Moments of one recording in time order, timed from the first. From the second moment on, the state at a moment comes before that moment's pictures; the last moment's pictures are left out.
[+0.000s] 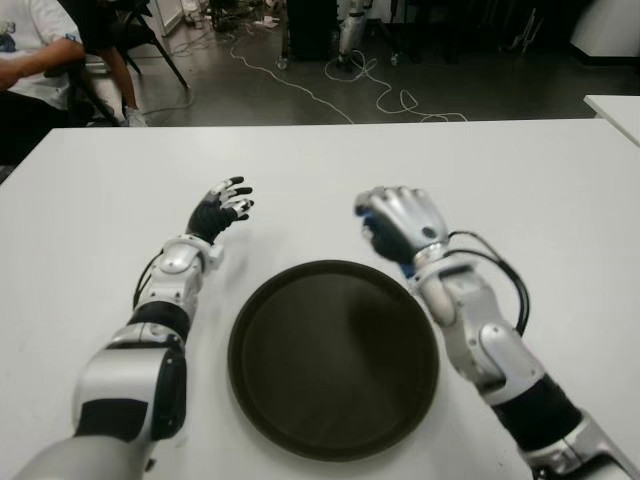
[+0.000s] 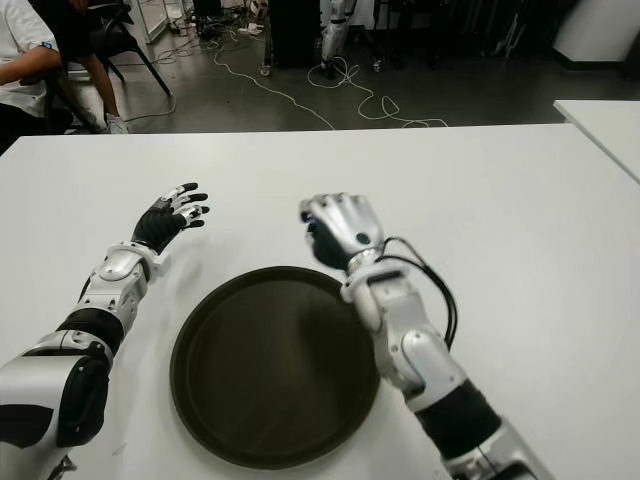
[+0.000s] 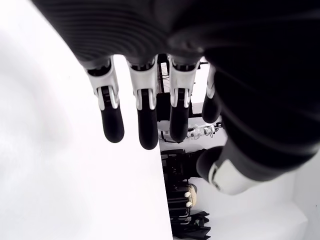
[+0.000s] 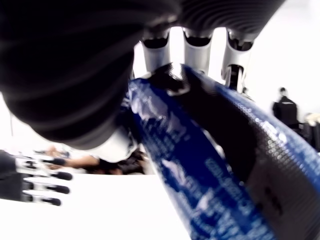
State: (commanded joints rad) left arm -0.76 0.15 0.15 1.25 -0.01 -0.32 -0.21; right arm -0.32 -0.23 0.48 -0.09 -1.00 0.20 0.08
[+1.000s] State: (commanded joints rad) left arm -0.77 0.14 0.15 1.26 -0.02 -0.31 -0.20; right arm -0.31 -0.30 0.44 0.03 -0.62 -0.42 0.05
